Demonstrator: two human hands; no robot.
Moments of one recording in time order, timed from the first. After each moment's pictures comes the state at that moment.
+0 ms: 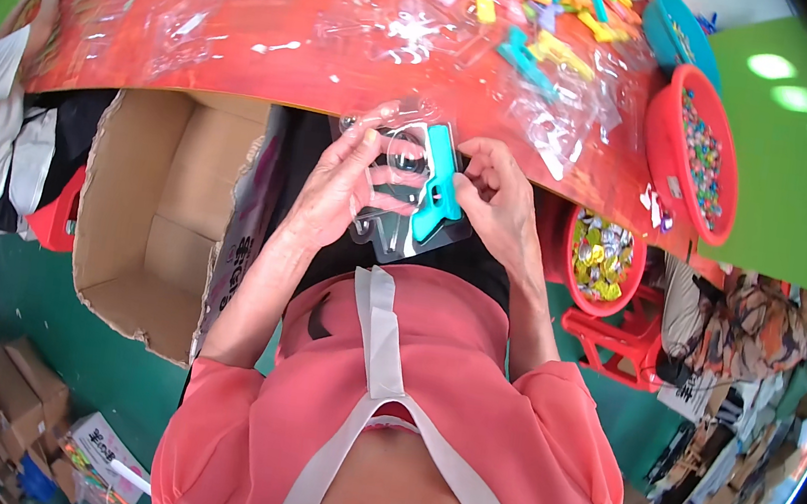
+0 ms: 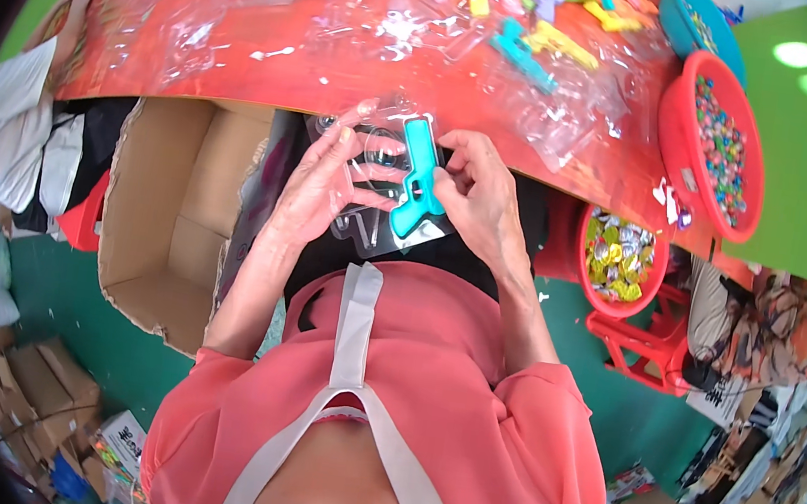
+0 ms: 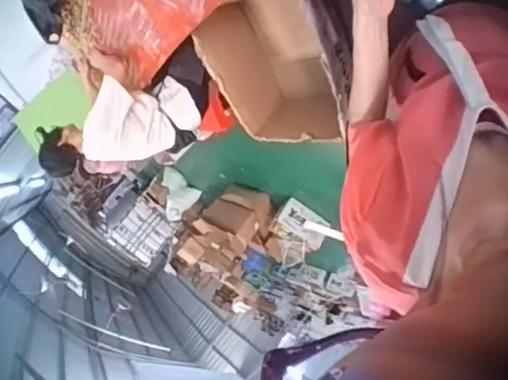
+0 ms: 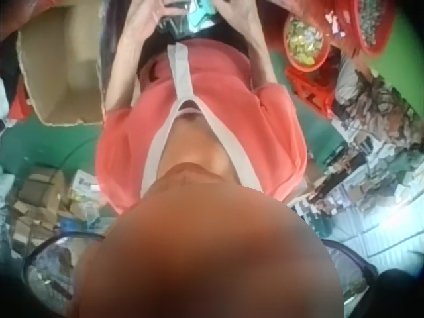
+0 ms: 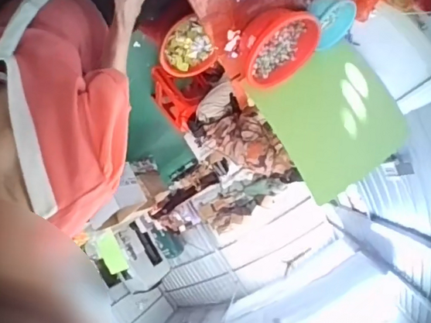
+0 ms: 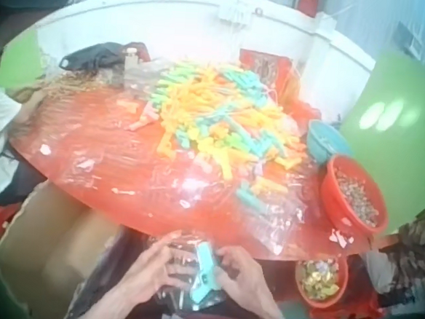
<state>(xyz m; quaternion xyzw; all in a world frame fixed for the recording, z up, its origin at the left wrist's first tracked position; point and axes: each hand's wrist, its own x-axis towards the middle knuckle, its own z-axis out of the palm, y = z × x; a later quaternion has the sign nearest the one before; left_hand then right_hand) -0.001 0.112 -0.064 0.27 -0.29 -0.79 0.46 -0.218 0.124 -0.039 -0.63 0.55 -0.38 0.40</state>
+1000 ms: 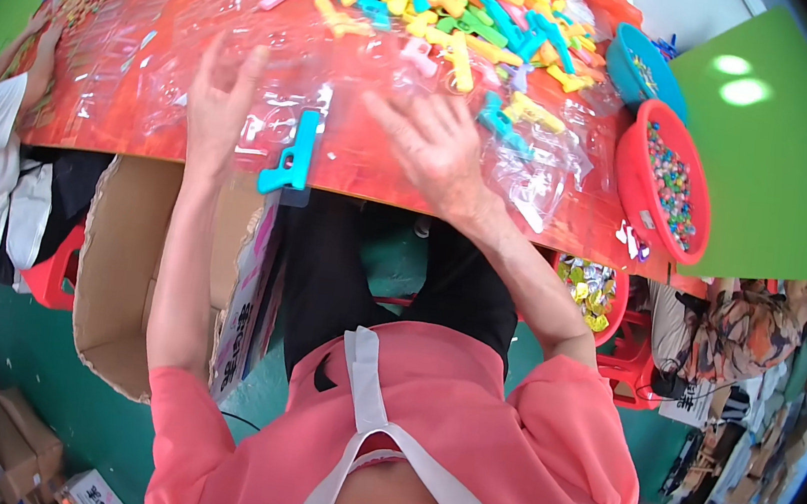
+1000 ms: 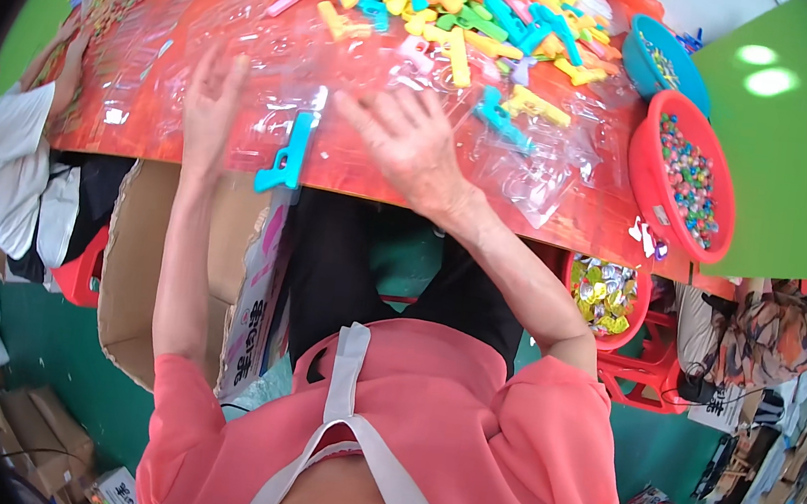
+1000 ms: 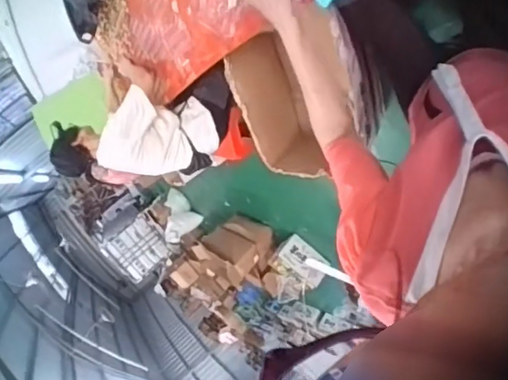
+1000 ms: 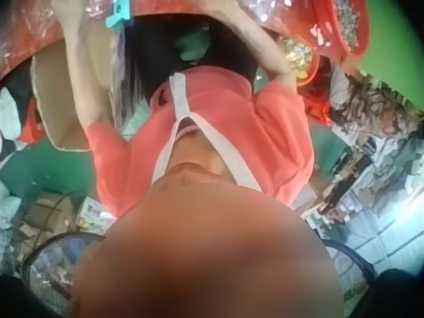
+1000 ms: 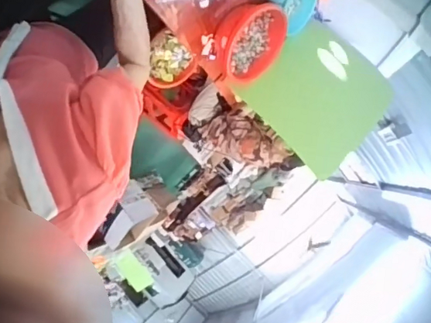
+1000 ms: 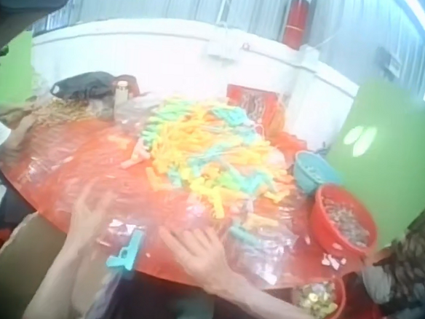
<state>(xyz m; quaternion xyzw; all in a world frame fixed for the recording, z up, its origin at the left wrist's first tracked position) 0.110 -0.019 0.000 0.56 -0.57 -0.28 0.54 -0.151 0.003 -0.005 -0.86 0.30 -0.38 -0.18</state>
